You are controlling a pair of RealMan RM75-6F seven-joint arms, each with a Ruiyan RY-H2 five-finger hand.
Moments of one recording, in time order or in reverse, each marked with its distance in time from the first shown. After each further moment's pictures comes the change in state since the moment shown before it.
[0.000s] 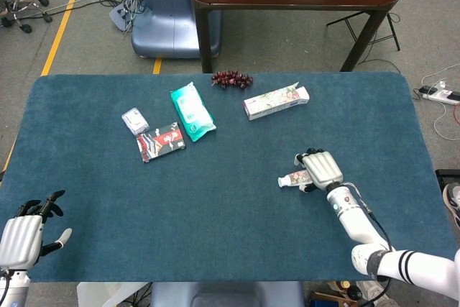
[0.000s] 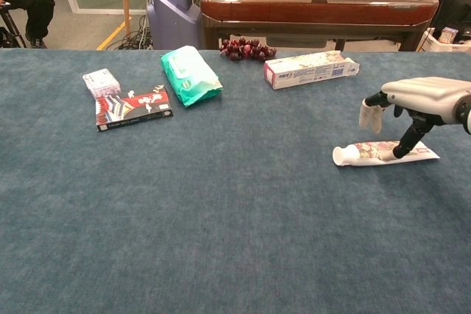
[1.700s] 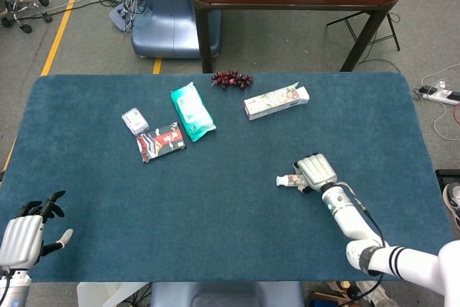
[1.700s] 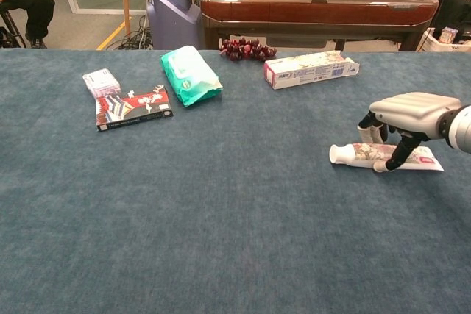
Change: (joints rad) left arm -0.002 -0.006 -0.003 0.010 -0.015 -0.023 -0.028; right arm 0.017 -0.066 -0.006 0.118 -0.022 -0.081 -0.054
